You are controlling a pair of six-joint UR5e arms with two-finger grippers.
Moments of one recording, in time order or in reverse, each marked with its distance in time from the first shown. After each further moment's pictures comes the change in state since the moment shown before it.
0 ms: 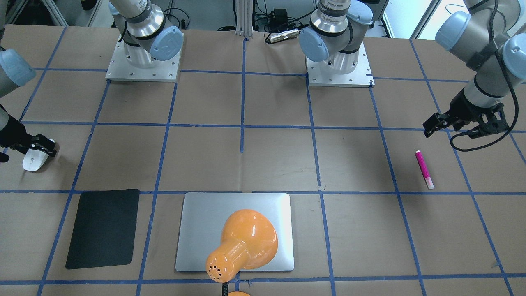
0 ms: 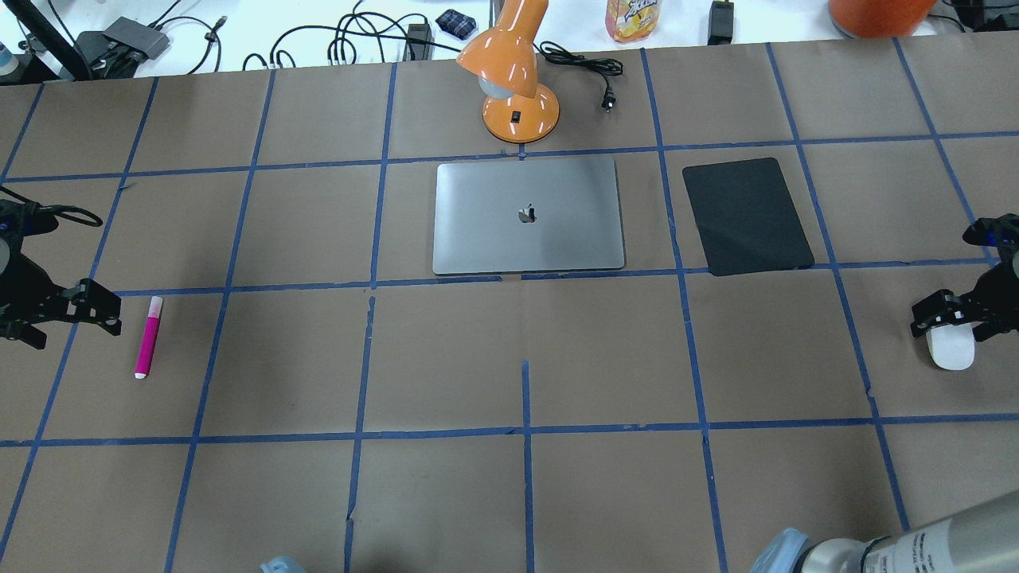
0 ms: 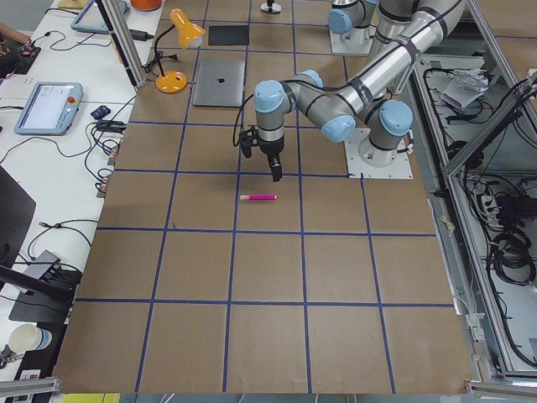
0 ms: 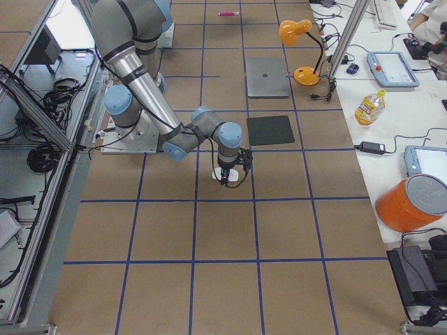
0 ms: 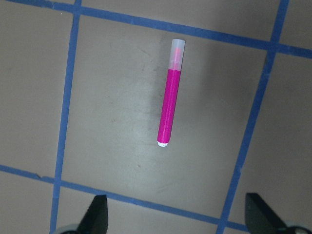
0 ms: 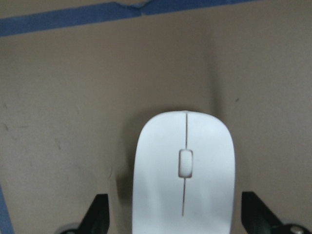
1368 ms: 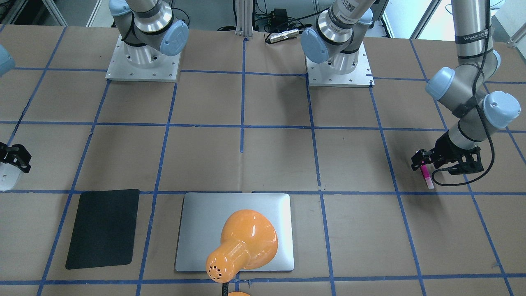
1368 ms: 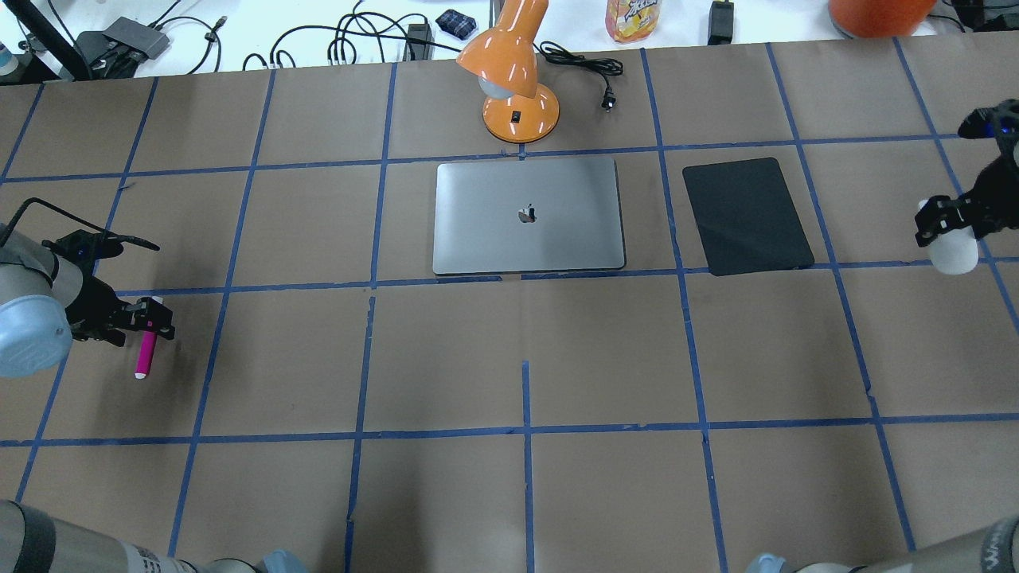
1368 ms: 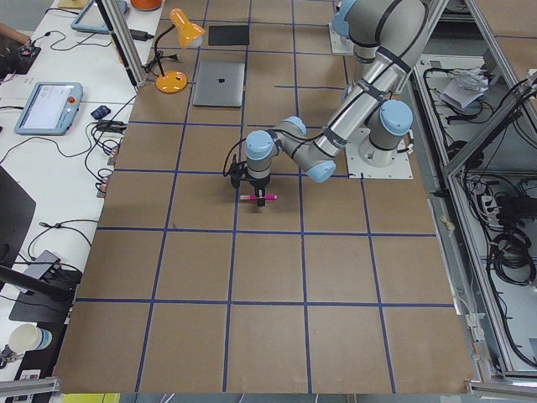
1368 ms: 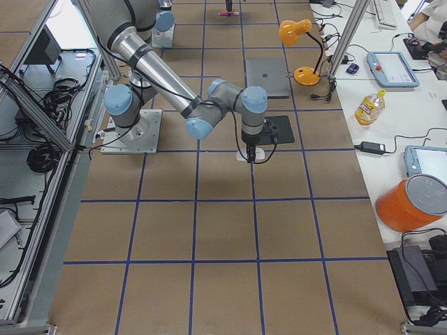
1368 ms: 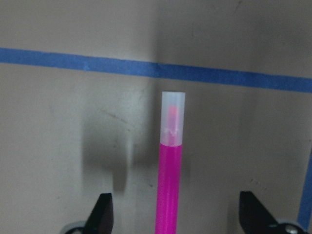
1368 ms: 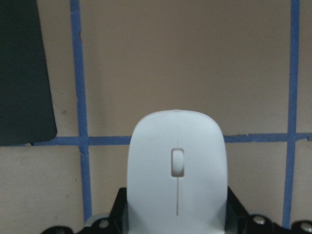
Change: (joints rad) left arm 0.019 -0.286 -0.023 0.291 -0.109 0.102; right arm 0.215 -0.048 -0.289 0.210 0.001 0.074
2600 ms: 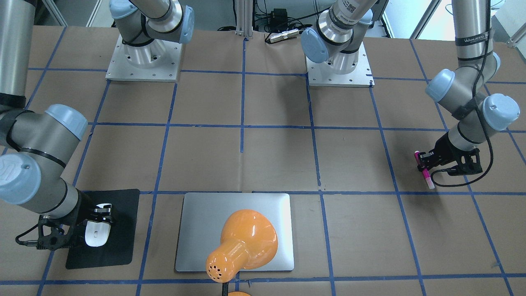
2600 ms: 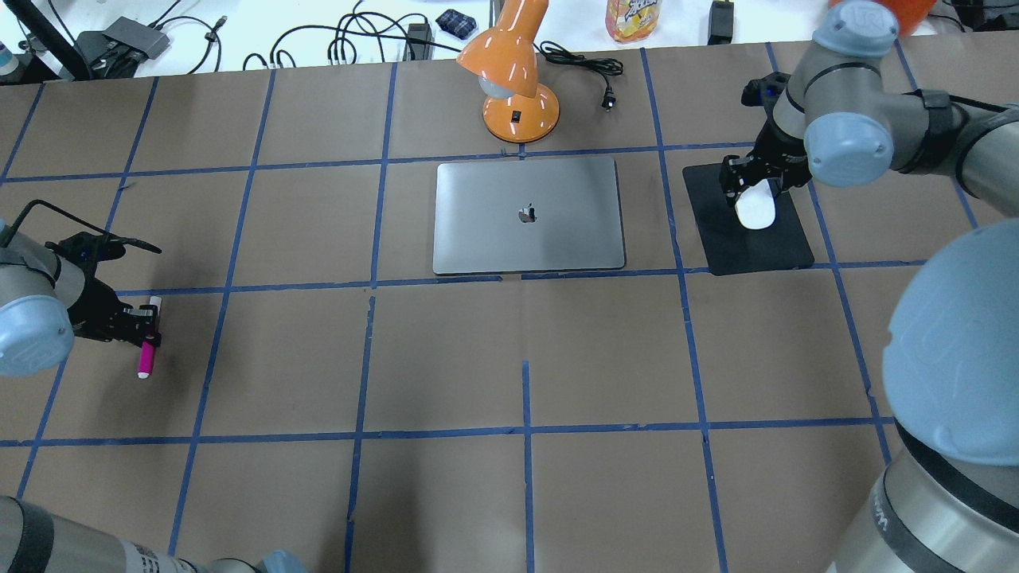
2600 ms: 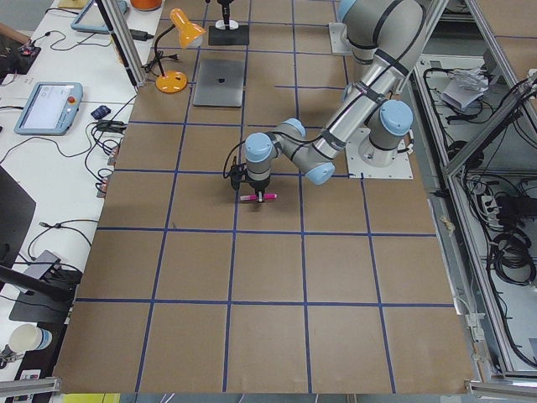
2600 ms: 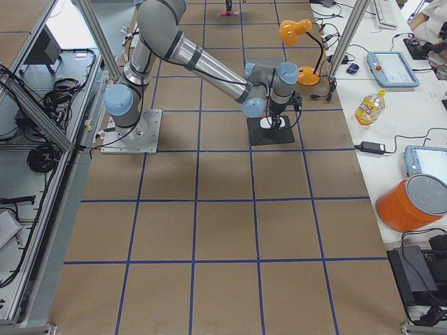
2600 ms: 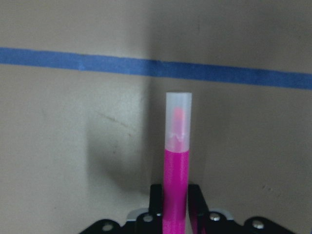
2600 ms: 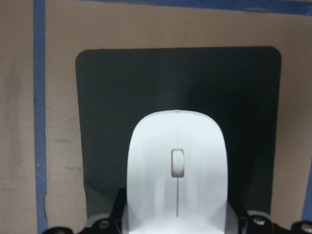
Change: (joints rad) left arm 0.000 -0.018 0.008 -0.001 0.012 0.011; right arm 0.351 0.285 -0.170 -0.027 0.041 0.330
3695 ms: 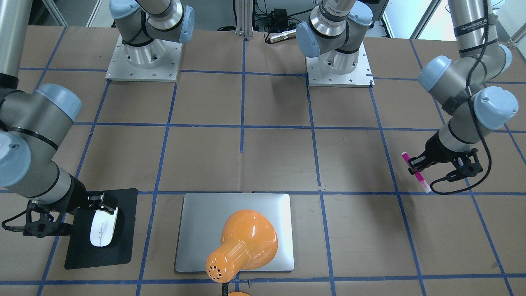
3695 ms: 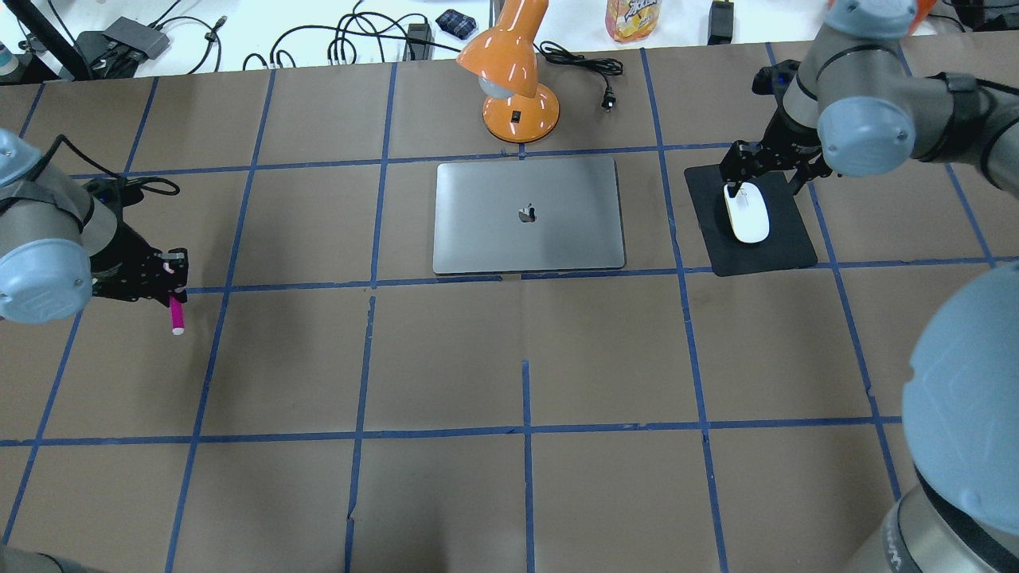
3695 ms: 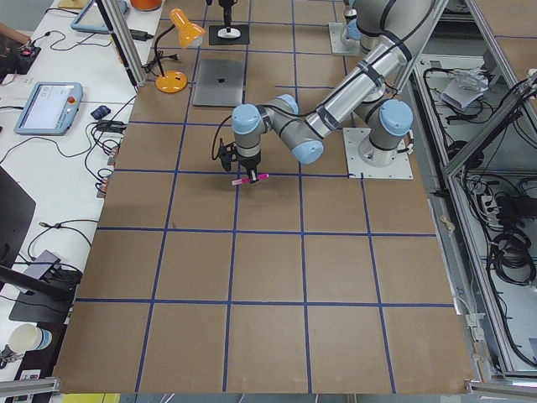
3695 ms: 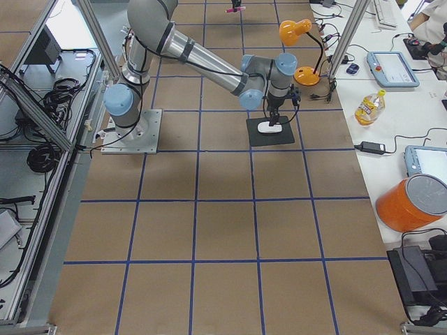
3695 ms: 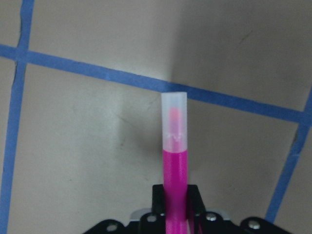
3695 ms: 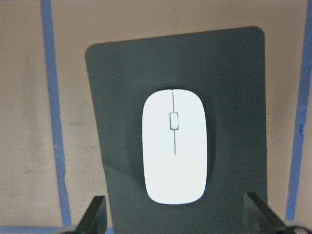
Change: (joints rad) left arm -0.223 0.105 0.090 -0.178 0.021 -0.485; right arm 0.008 -0.123 -0.017 0.141 -0.016 0.059
